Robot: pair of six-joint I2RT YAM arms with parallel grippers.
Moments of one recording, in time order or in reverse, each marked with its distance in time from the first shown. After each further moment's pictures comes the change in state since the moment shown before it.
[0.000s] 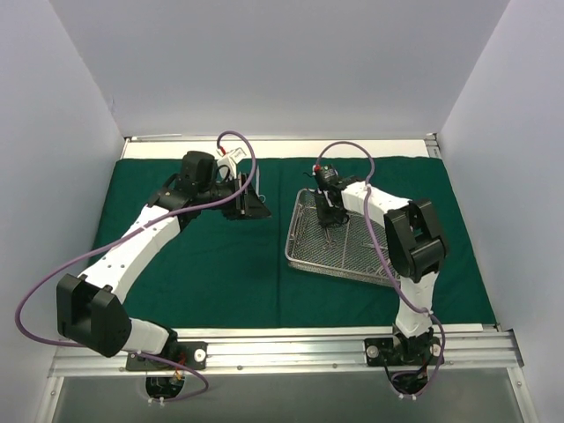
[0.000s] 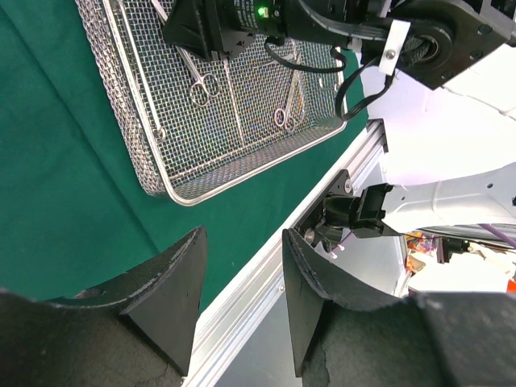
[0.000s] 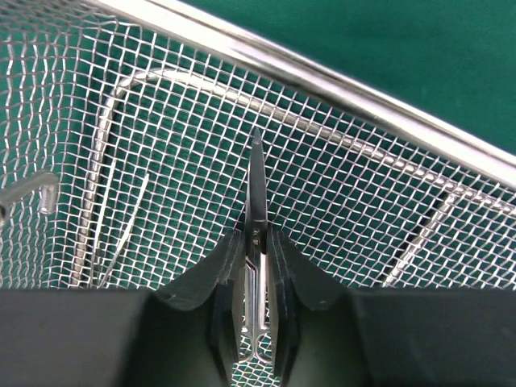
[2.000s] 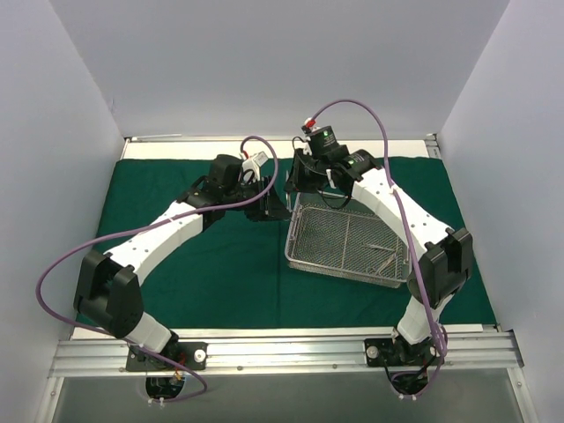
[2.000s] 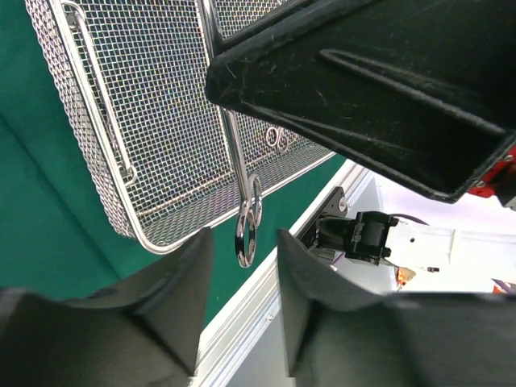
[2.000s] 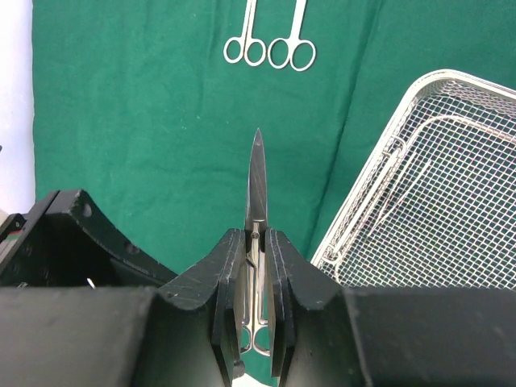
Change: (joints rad) left arm -0.125 0.135 0.006 0.168 -0.086 -0.119; right arm 0.127 -0.243 0.332 -0.165 -0.216 0.301
